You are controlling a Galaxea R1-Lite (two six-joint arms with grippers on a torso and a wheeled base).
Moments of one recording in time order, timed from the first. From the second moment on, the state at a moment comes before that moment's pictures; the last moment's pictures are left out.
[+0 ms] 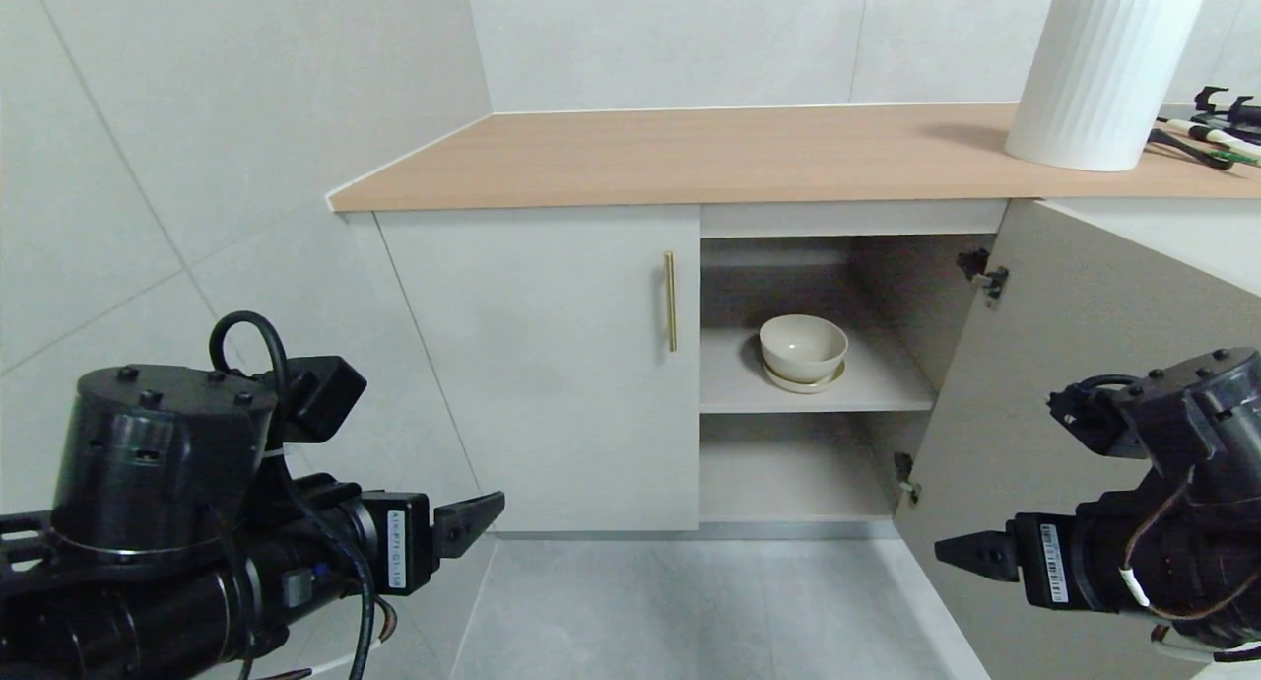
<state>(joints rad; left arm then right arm) -0.56 1.36 -0.61 -0.16 0.27 -0.36 0.56 1.40 -0.73 0.17 -0.22 0.51</state>
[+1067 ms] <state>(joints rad) -0.56 1.36 -0.60 -0.16 0.27 -0.36 0.57 1.36 -0.74 0.24 -0.27 0.49</state>
